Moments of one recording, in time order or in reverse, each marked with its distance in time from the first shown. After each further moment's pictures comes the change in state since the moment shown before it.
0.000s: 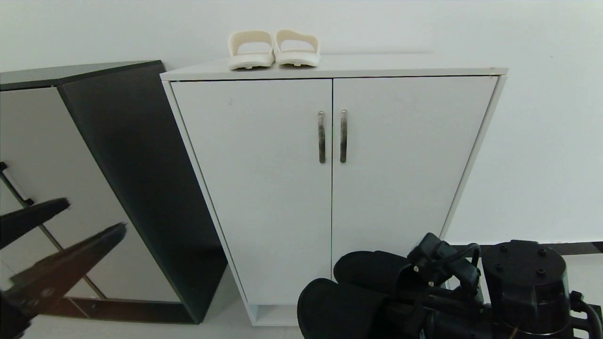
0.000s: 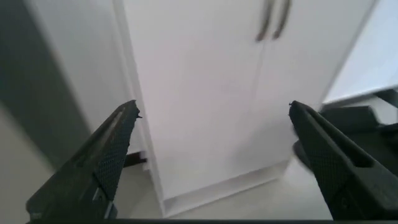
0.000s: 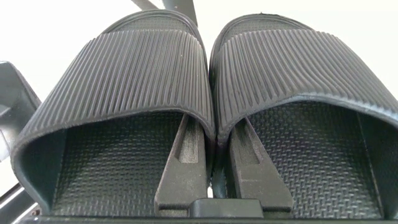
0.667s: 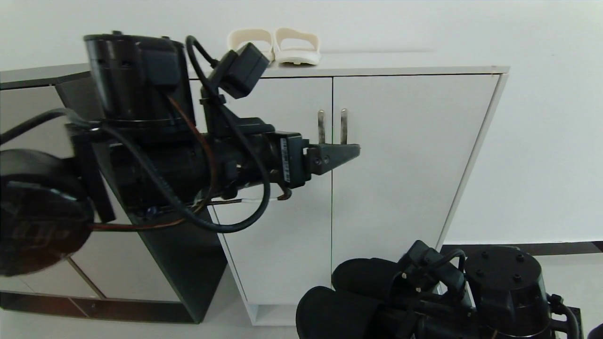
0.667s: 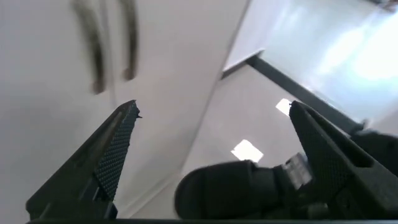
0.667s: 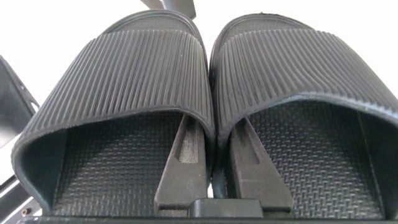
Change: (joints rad) left arm -0.465 0.701 -0.629 -0.059 -0.062 -0.151; right arm 0.000 0.055 0.003 -0.020 0.002 0.000
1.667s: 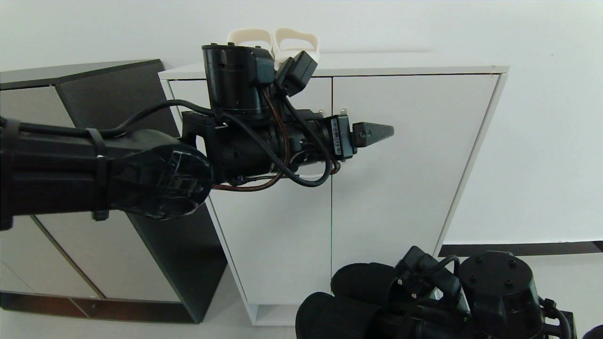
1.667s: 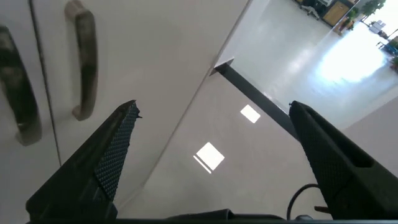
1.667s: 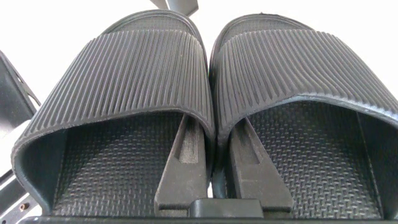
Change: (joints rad) left arm 0.001 0.243 -0.263 -0.004 -0.047 -0.152; right arm 0.009 0.024 0.010 -0.012 0.000 -0.001
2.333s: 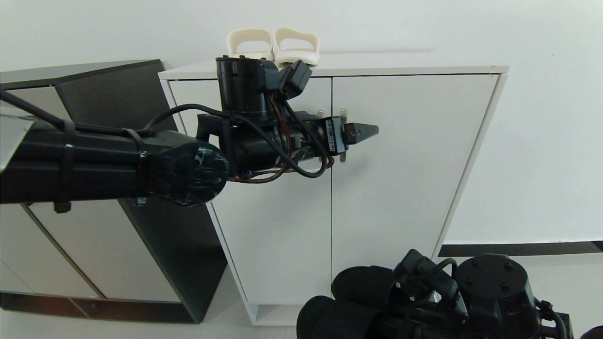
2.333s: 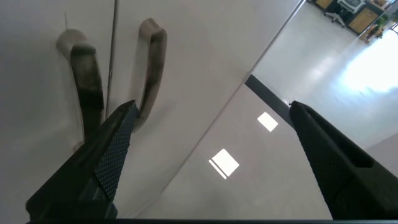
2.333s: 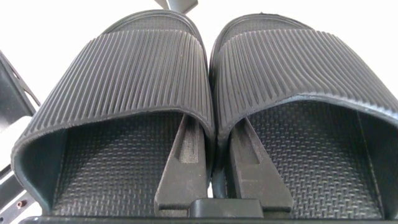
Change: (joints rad) left arm 0.057 0.077 -0.066 -0.001 0.029 0.021; right arm 0.000 0.013 0.007 -0.002 0.000 0.000
